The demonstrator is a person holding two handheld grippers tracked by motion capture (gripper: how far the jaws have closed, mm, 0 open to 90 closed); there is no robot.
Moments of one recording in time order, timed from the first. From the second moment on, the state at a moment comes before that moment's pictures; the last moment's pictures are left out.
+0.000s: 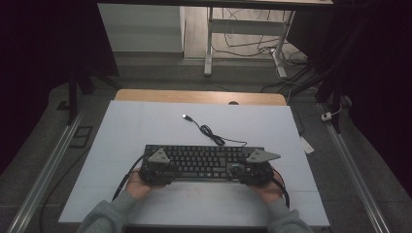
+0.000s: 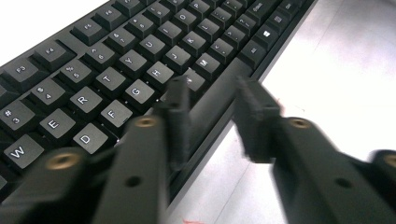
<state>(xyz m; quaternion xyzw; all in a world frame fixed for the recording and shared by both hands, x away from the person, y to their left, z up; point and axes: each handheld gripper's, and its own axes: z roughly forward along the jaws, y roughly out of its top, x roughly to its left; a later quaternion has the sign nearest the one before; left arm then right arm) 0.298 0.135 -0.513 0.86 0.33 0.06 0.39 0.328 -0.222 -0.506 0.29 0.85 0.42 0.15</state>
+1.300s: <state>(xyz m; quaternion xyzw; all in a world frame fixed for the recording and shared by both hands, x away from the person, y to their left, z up) 0.301 0.149 -0.508 0.84 0.34 0.07 0.41 0.329 -0.222 -0.506 0.29 0.85 0.42 0.15</state>
